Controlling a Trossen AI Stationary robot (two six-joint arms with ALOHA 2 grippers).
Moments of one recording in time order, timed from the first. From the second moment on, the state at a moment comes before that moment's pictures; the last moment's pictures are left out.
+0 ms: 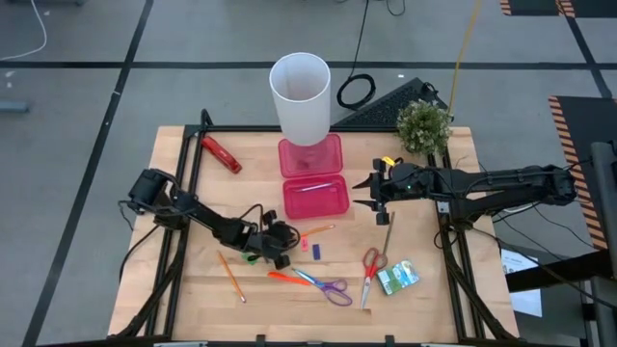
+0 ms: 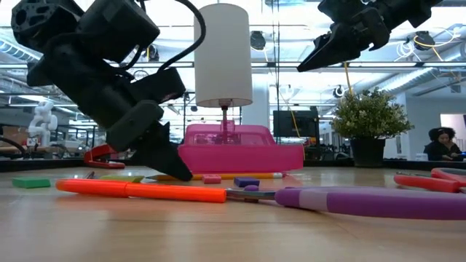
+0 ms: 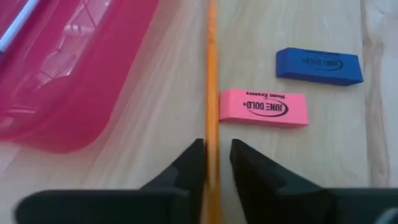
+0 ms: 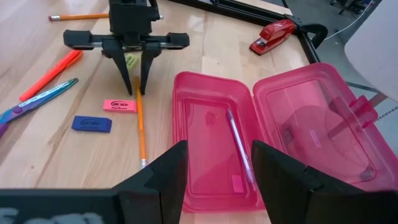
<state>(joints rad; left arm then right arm) -0.32 1.84 0.69 0.25 -0.43 -0.45 -0.07 1.02 0.65 -0.16 0.03 -0.25</state>
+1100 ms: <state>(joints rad) -0.20 1.48 0.69 0.06 -0.25 -0.24 -0.07 1.02 0.65 -0.20 0.03 -0.26</state>
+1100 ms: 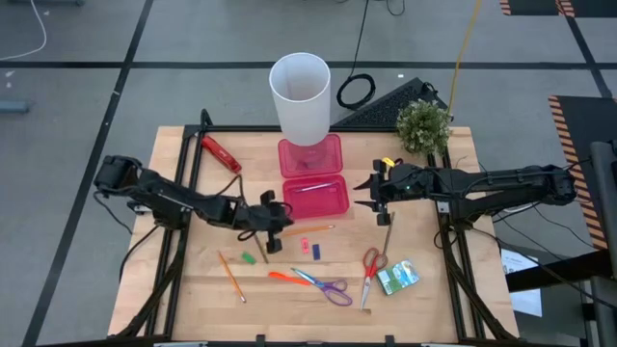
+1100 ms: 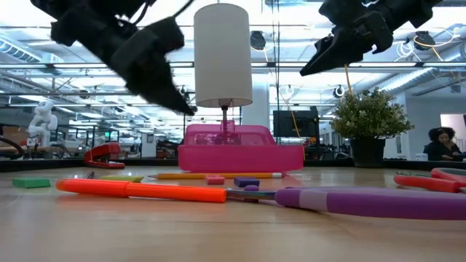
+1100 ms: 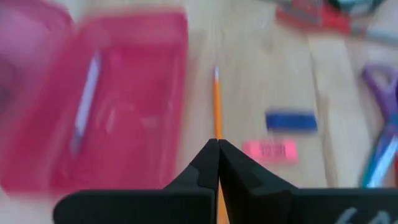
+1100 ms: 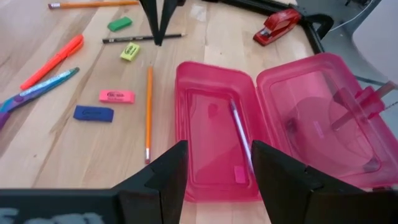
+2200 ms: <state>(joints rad) -0.20 1.83 0.87 -0.15 -0.24 -0.50 -0.07 1.02 0.65 -0.19 0.03 -0.27</state>
